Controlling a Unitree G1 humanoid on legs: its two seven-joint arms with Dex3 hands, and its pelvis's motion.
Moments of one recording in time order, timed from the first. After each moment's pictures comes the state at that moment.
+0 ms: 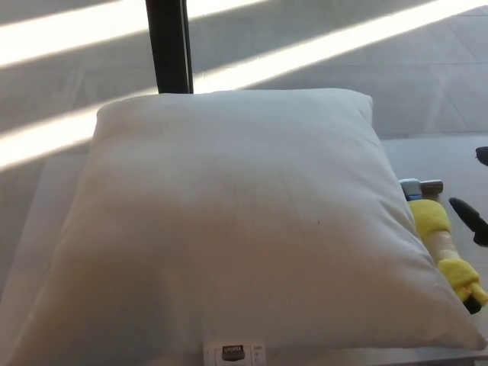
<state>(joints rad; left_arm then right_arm) 0.11 0.60 0.56 1.30 -0.20 -0.08 -0.01 -0.44 -0.55 0.06 0.23 -0.12 0.37 -0.07</state>
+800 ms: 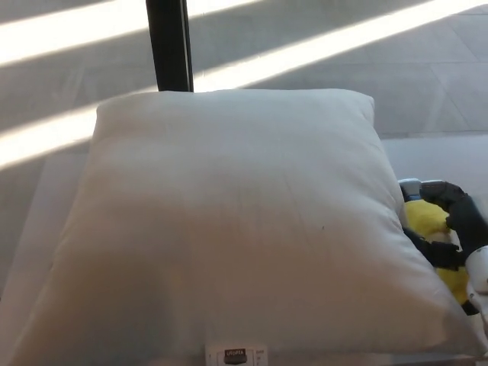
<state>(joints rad) 0.12 0.60 0.48 1.29 -0.20 -0.10 -0.01 -0.55 -0.42 0.20 0.56 -0.29 0.32 -0.14</state>
